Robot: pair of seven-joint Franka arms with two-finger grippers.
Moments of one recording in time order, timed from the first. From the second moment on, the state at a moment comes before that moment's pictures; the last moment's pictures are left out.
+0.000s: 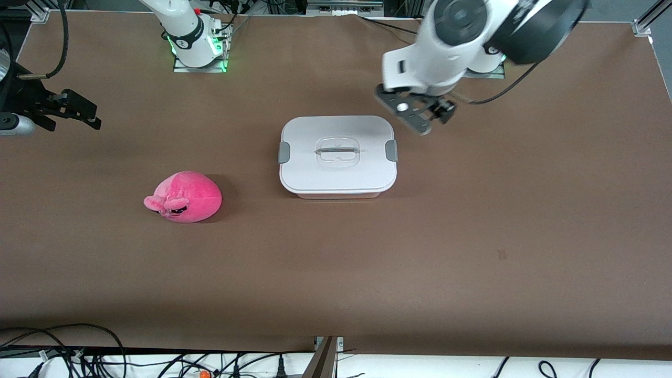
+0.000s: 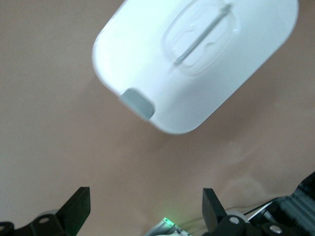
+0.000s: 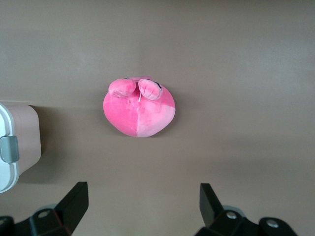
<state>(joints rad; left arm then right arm) -0.46 0.32 -0.19 -1.40 -0.06 1.43 0.18 0.08 -0.02 -0.06 -1.63 0.03 1.61 -0.03</state>
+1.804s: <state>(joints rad) -0.69 0.69 -0.20 -1.26 0.08 1.79 0.39 0.08 -0.01 -0.06 -1.63 0.02 1.62 -0.03</state>
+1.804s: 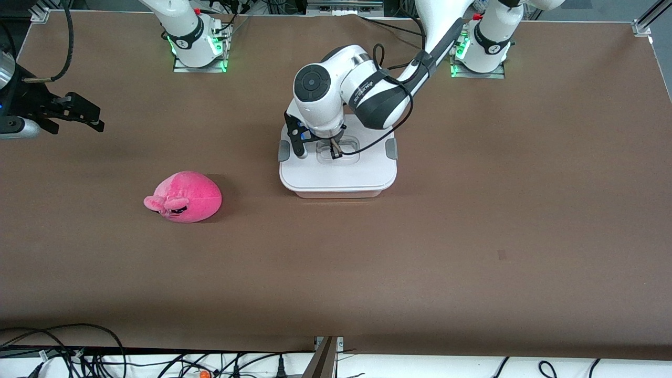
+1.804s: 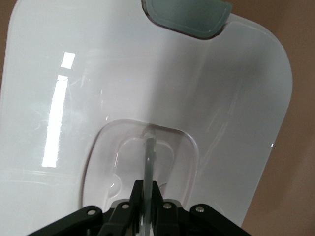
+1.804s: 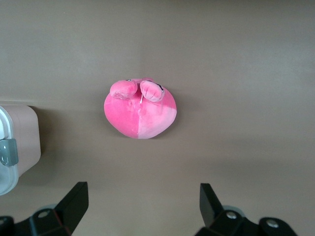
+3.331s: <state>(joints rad) -0.32 0.51 -0.20 -1.14 -0.02 1.18 0.63 0.08 0.25 -0.06 -1.63 0.03 1.74 -0.03</state>
